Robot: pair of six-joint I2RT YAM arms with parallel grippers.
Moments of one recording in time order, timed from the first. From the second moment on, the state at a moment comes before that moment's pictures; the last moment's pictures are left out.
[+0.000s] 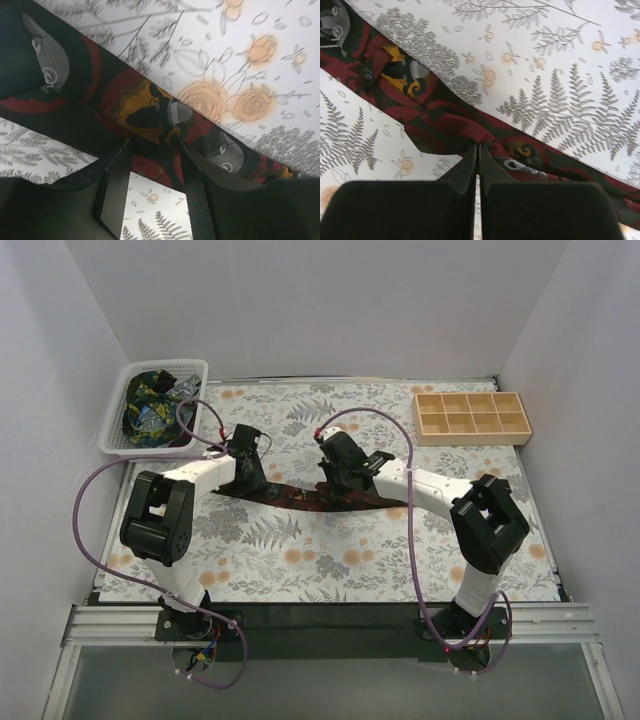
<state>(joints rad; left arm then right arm) -0.31 1.77 1.08 -0.43 -0.20 -0.59 0.81 1.76 1.24 -0.39 0.16 0.24</state>
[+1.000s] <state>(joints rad) -0.25 1.39 0.78 -0.38 -0.19 -0.64 0.97 2.15 1.67 -0.63 0.32 0.29</state>
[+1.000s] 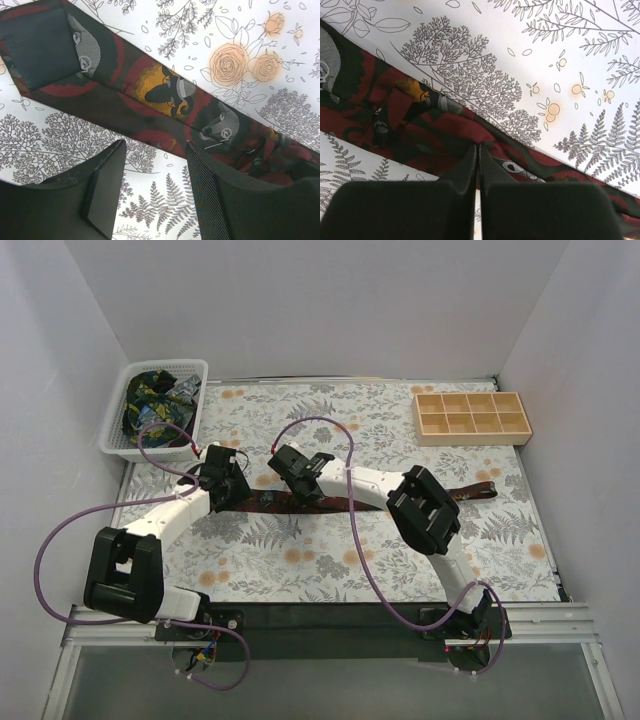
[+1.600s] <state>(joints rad) -0.24 1.34 0.78 -0.36 -0.18 -0.64 1.01 2.22 1.78 -0.72 0.36 0.29</state>
